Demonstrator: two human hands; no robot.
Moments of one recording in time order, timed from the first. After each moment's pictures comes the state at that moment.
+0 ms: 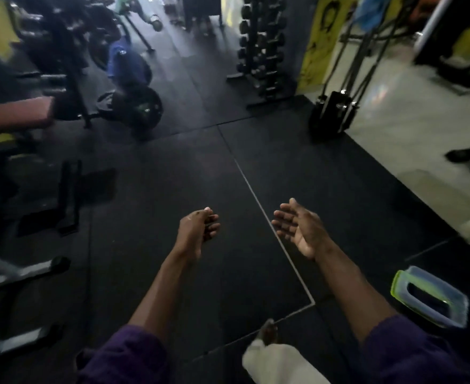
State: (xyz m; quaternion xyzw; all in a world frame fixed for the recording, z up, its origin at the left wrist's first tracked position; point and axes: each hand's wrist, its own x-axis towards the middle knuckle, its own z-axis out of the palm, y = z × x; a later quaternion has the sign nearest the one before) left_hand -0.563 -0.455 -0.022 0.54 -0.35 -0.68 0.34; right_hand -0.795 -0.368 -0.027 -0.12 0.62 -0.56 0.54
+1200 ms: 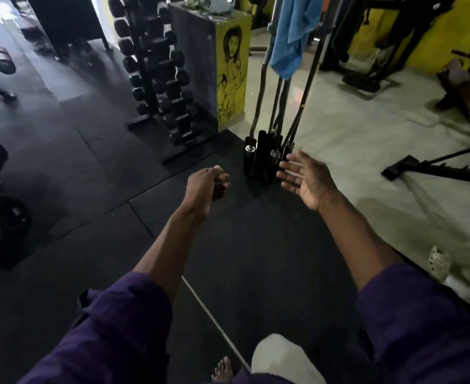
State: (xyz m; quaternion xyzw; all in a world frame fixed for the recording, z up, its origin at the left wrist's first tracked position) left_hand -1.182 -1.088 0.039 0.39 -0.48 -0.75 0.25; right_hand -1.356 -0.931 0.071 -0.11 0.66 -0.66 0.35
